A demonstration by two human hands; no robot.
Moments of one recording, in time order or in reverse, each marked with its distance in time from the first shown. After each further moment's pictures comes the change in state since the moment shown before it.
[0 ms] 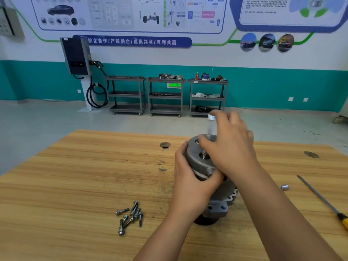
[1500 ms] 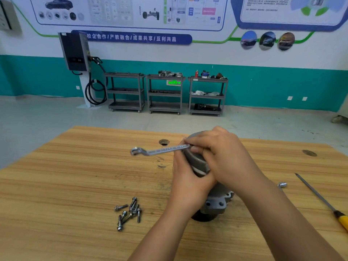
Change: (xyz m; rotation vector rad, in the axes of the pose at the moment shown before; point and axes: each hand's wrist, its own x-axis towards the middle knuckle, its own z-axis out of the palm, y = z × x) left_hand -0.001 0.003 -0.002 0.036 -0.009 0.087; right_hand -0.022 -0.011 -0.024 0.140 -0.249 -0.430
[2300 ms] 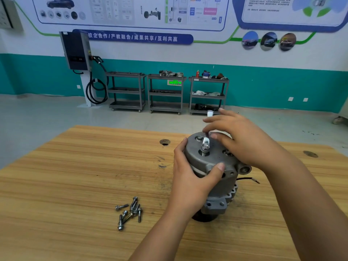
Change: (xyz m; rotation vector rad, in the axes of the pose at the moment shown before) left_hand -0.001 -0.007 -0.001 -0.066 -0.023 -0.082; right_hand 0.015 0.043 -0.021 -0.113 -0.097 0.068
